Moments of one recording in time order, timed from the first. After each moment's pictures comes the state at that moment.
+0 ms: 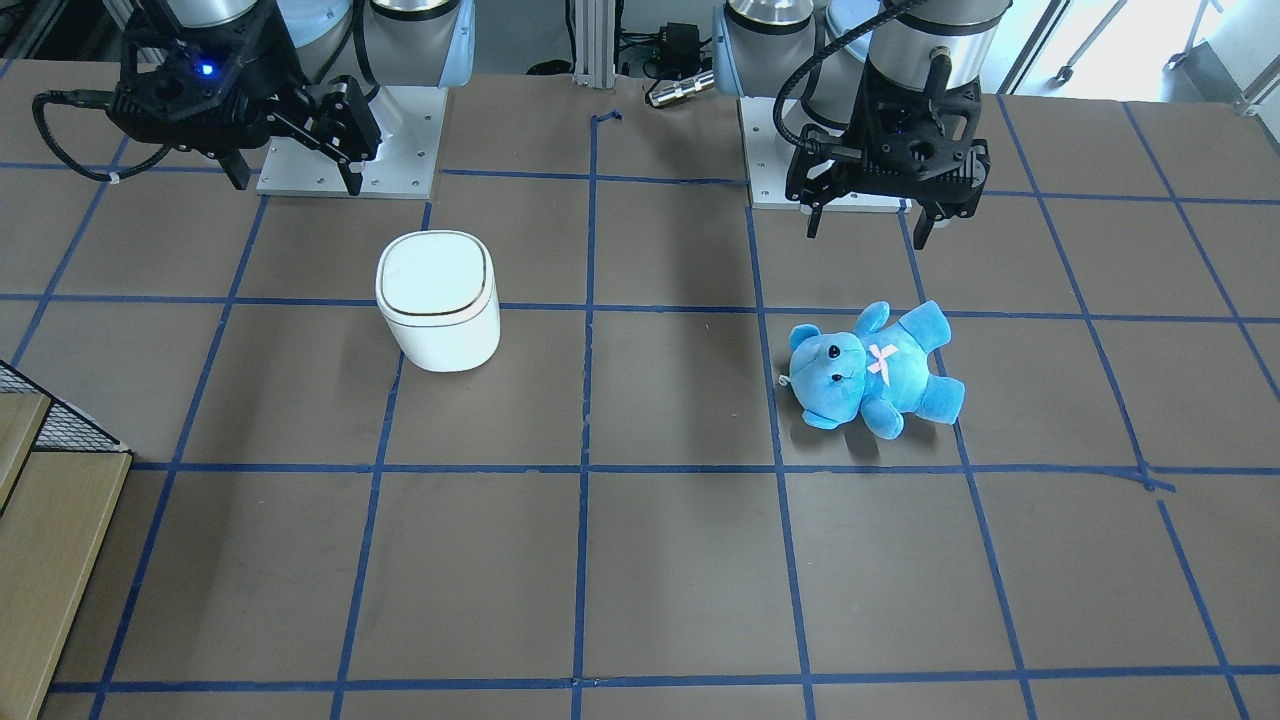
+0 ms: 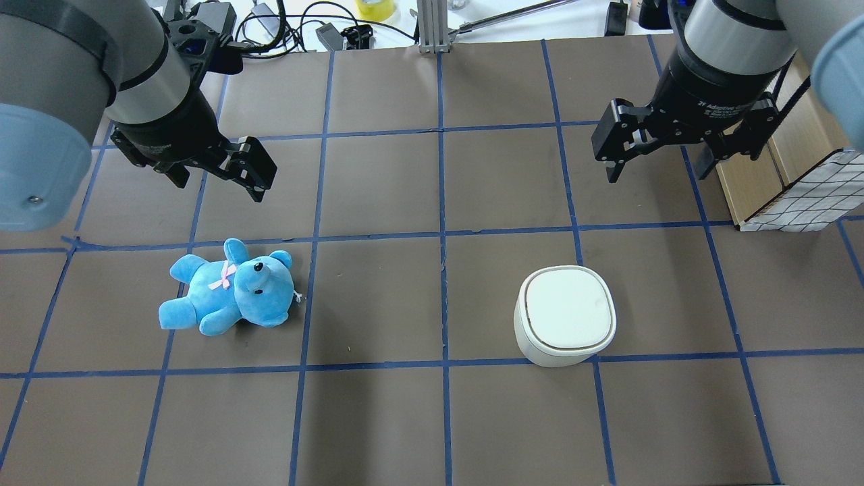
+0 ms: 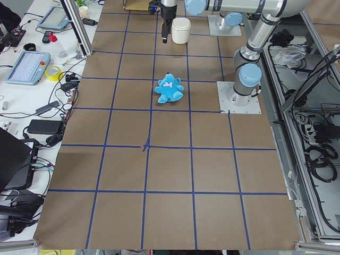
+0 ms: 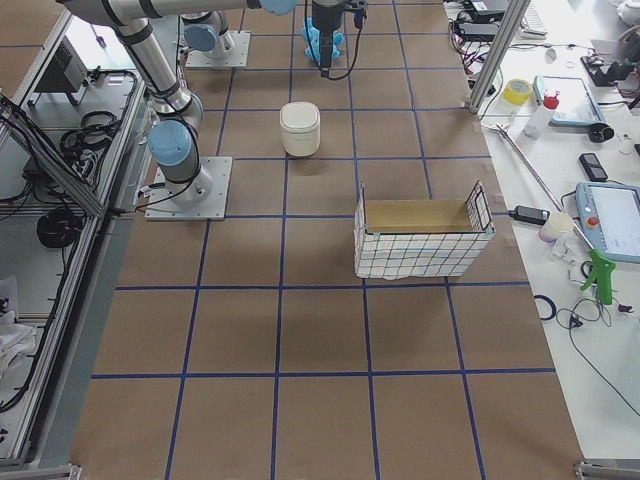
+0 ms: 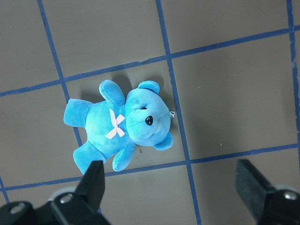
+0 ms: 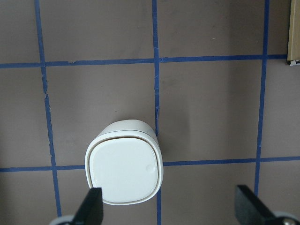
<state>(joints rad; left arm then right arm) -1.62 -1.48 -1.66 -1.51 1.67 0.15 1.59 -1.67 1.58 -1.47 -1.59 0.04</state>
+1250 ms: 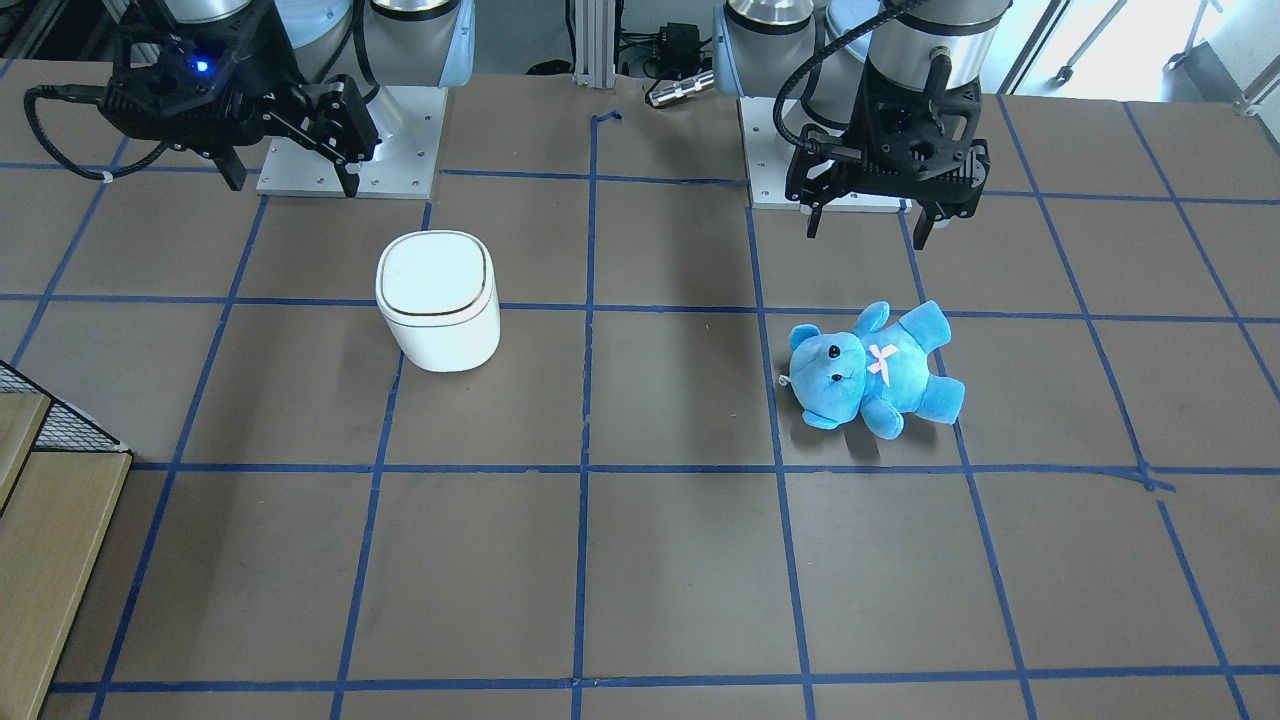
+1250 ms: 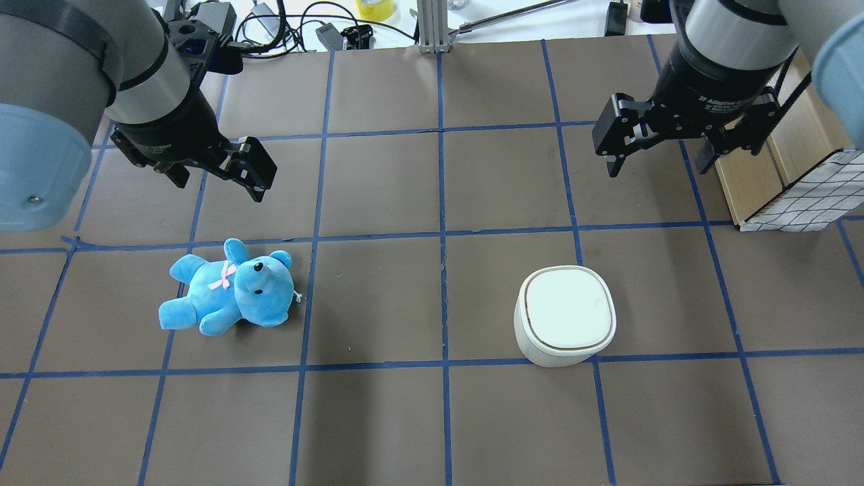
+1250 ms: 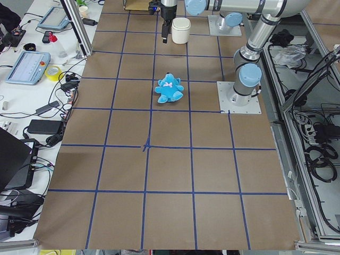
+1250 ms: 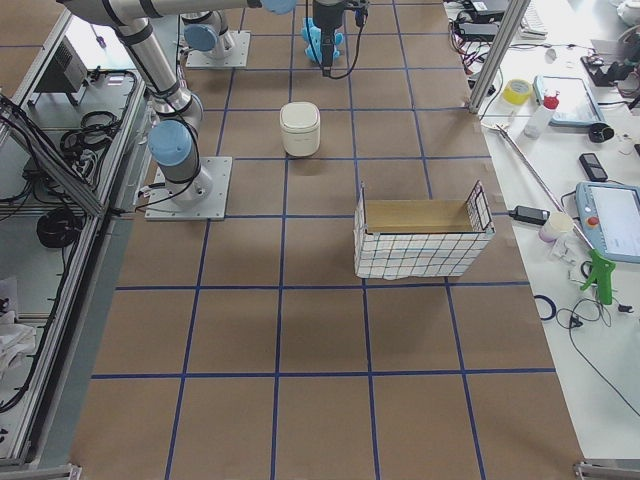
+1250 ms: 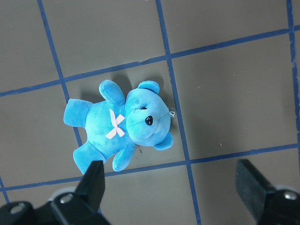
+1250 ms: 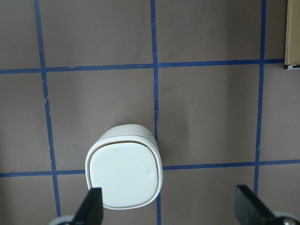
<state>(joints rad) -1.62 -1.48 -1.66 -1.51 1.67 0.15 1.59 -1.67 1.57 -1.48 -1.59 0.05</state>
